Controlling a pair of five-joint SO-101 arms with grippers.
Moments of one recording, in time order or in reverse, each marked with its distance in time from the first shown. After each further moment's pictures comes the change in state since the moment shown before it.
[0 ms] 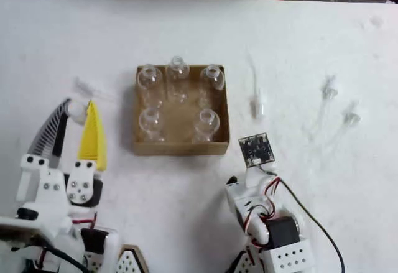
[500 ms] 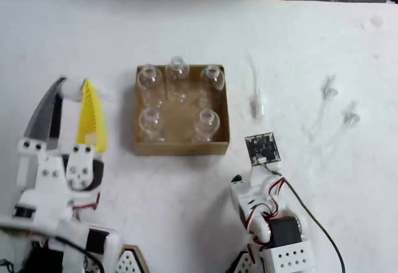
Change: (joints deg) left arm 1.8 7.1 3.1 -17.1 0.0; right arm 2.7 0.0 0.0 0.0 0.0
